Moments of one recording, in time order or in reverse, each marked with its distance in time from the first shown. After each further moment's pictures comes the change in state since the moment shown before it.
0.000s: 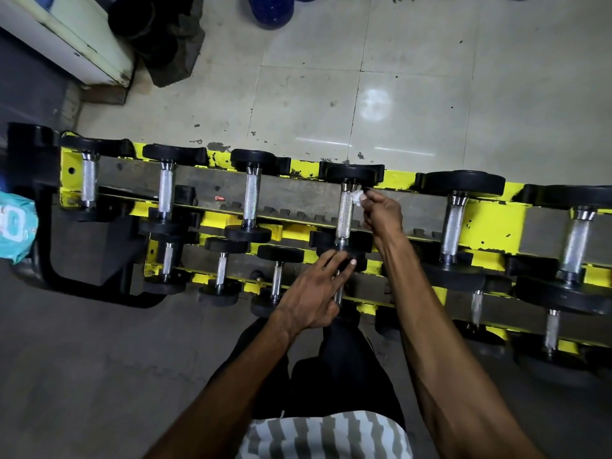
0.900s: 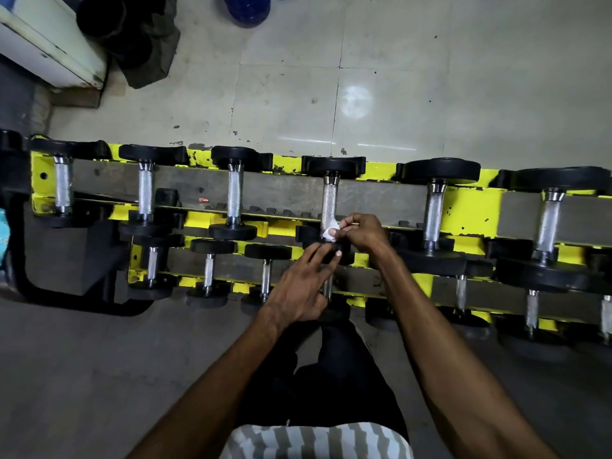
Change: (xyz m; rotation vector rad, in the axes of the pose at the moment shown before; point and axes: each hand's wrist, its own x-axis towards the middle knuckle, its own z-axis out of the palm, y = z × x) left_hand -0.002 -0.003 0.007 -0.013 -0.006 -0.017; right_hand -0.024 0.028 -0.024 -0.618 -0.170 -0.008
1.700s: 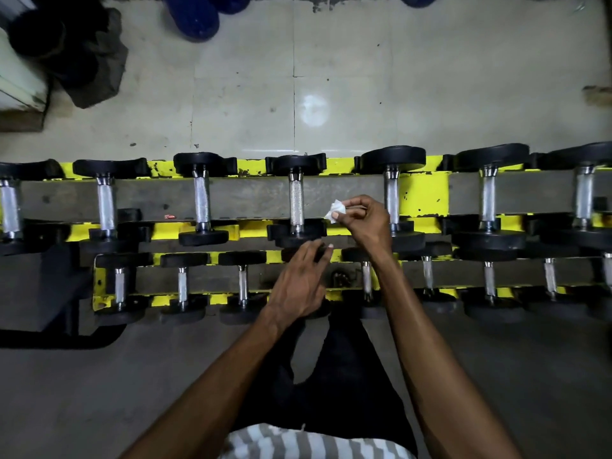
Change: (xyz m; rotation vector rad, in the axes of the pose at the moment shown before) left_hand 0.010 0.040 0.012 -0.056 0.133 0.061; right_hand -0.058 0.014 -0.045 0.180 0.397 -0.297
